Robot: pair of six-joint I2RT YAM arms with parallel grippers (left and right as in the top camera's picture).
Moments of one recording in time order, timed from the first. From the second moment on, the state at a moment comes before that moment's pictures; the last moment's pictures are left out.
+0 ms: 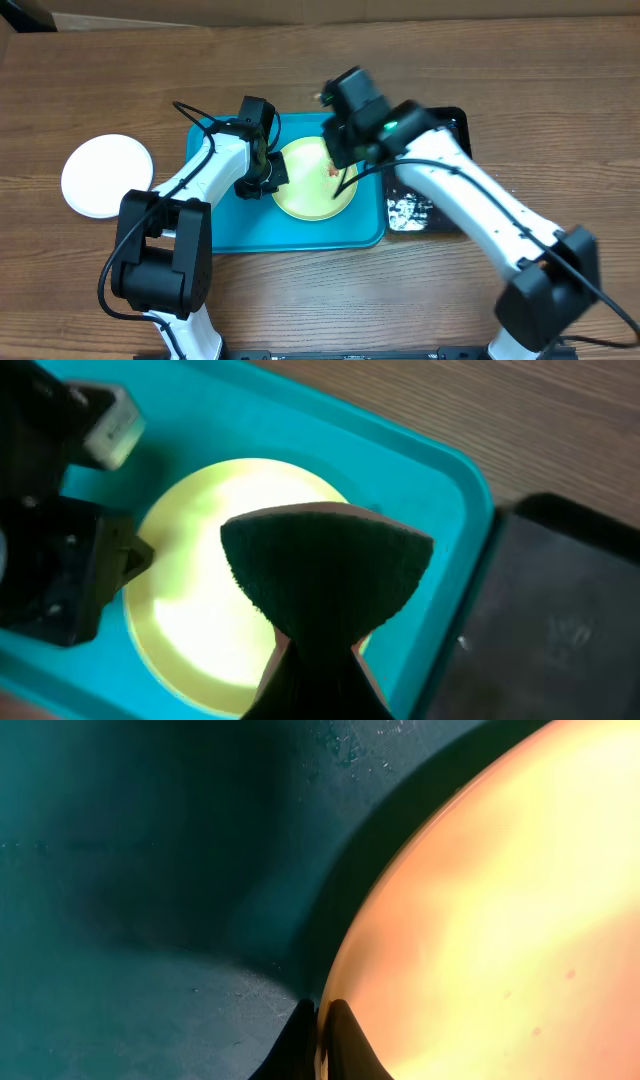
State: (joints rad) left arm -0.22 1.92 1.24 -0.78 0.08 -0.48; right arm 0.67 1.86 1.64 -0.87 0.10 0.20
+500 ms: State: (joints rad) left arm -0.22 1.92 1.24 -0.79 0.08 -0.48; right arm 0.72 2.10 1.63 -0.82 0.35 0.20
